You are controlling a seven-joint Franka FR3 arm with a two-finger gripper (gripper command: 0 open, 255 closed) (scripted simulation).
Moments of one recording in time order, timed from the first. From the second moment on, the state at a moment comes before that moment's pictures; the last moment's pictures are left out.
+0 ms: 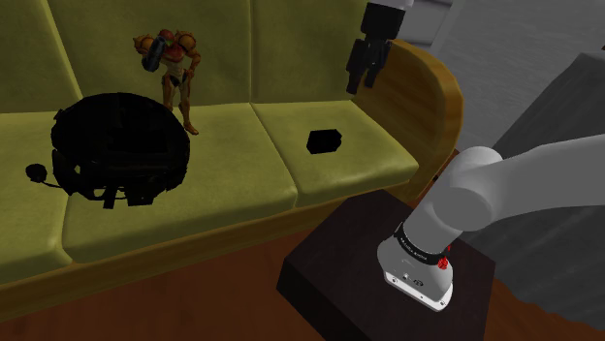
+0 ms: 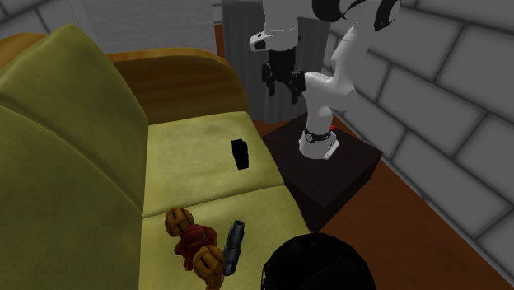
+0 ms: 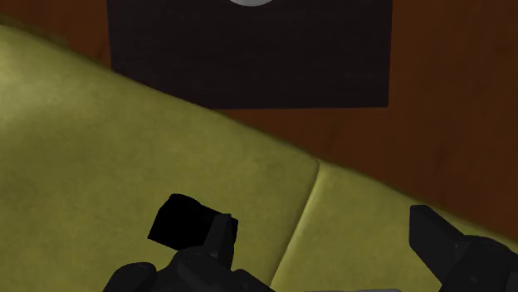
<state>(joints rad) -0.01 -0.75 0.03 -2.35 0.09 1.54 -0.04</state>
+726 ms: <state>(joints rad) 0.05 -0.68 -0.13 -2.55 -0.05 1.83 -0.47</state>
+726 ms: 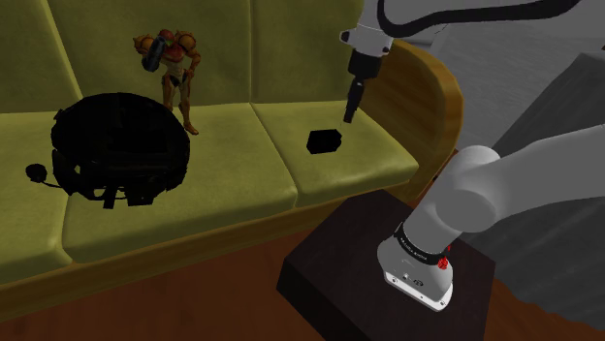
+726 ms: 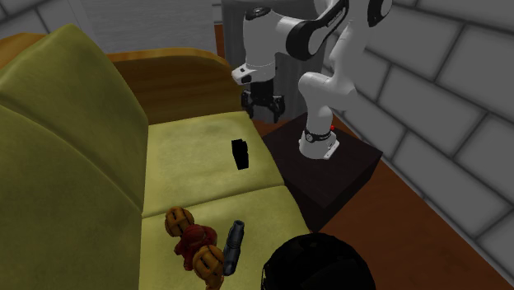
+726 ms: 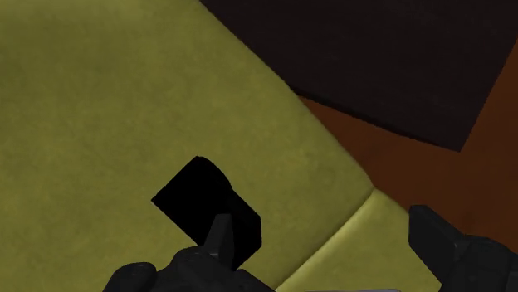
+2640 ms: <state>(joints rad) 0.14 -0.25 -0.36 -2.64 -0.12 2.39 -1.05</state>
